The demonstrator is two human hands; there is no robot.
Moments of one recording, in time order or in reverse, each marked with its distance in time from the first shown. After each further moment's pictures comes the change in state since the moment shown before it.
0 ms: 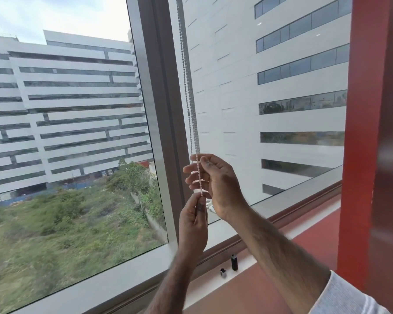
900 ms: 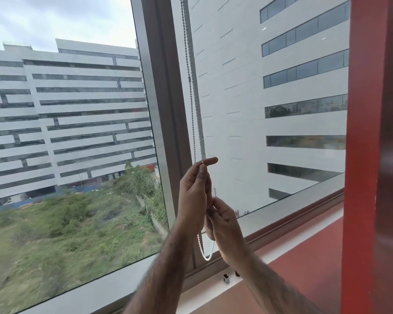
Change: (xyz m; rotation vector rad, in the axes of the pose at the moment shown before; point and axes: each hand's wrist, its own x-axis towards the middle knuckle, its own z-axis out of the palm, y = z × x) left_hand 0.051 0.063 0.014 -0.244 -0.043 -0.094; right_hand -0.049 0.064 -0.024 -0.090 -0.028 -0.003
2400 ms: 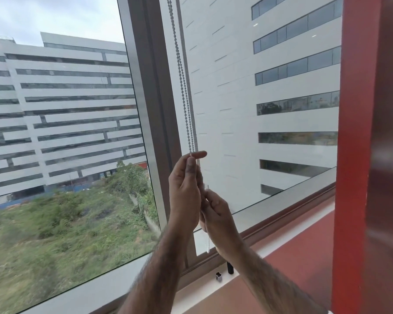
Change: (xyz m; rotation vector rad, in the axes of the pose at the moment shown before) left_hand 0.007 -0.004 0.009 -0.009 0.063 0.127; right_hand 0.013 -0.008 -0.006 -0.113 0.013 -0.086
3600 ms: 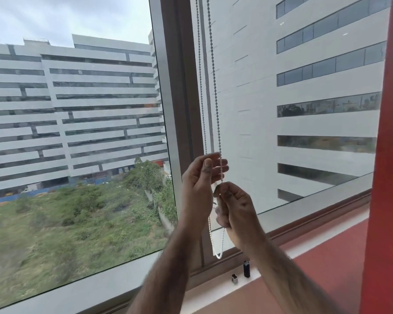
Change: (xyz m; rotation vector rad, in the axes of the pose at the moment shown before) left_hand 0.000 0.017 -0.024 0.064 -0.008 -0.052; right_hand 0.010 -0.013 0.008 0.352 -0.079 0.078
